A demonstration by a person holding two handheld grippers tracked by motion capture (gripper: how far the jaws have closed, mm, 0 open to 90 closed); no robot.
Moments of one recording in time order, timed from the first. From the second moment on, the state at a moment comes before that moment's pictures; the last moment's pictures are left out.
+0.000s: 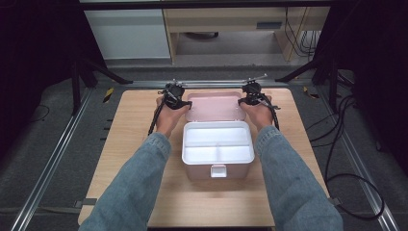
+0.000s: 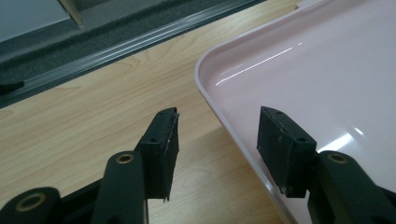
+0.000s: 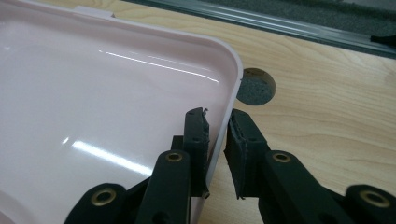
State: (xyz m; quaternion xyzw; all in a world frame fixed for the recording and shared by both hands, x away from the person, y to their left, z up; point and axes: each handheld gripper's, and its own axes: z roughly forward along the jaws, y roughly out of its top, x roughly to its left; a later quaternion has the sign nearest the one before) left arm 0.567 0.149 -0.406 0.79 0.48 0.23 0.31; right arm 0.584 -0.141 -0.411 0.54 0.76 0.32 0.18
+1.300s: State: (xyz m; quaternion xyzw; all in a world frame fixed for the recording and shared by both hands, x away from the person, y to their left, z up) left arm 0.549 0.144 -0.349 0.76 0.48 0.24 0.37; right arm 0.557 -0.151 -0.355 0.52 0.73 0.38 0.25
